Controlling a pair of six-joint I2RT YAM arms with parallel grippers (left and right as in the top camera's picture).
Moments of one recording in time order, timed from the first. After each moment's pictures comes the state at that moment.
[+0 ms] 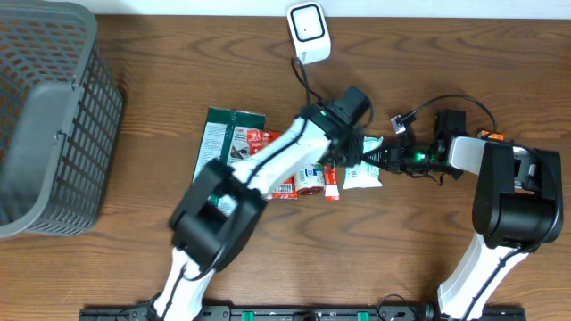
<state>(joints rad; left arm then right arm) -0.72 2.10 1.65 -0.73 0.23 -0.60 -0.13 2.07 1.00 -0.33 -1.02 -0.04</state>
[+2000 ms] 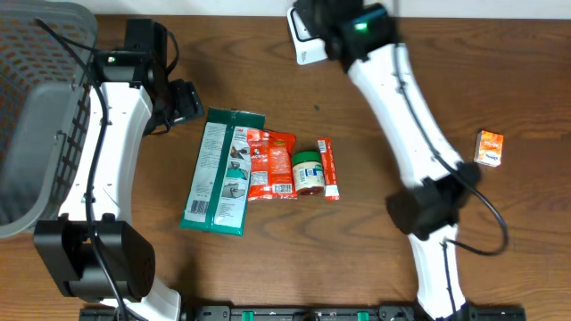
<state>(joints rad) -0.02 1.76 1.66 -1.21 -0.03 -0.38 0.49 2.29 2.51 -0.80 0.37 -0.32</state>
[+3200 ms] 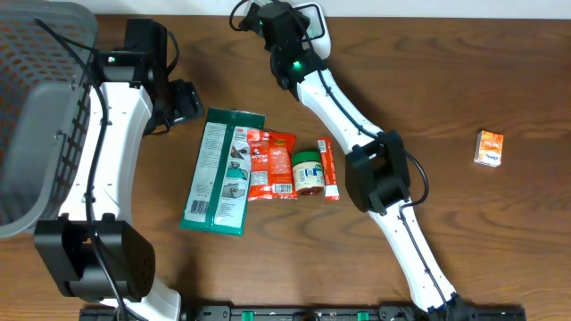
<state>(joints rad) -0.02 1.76 1.66 -1.21 -0.03 -0.38 0.53 2.72 2.51 -0.23 0.52 -0.88</state>
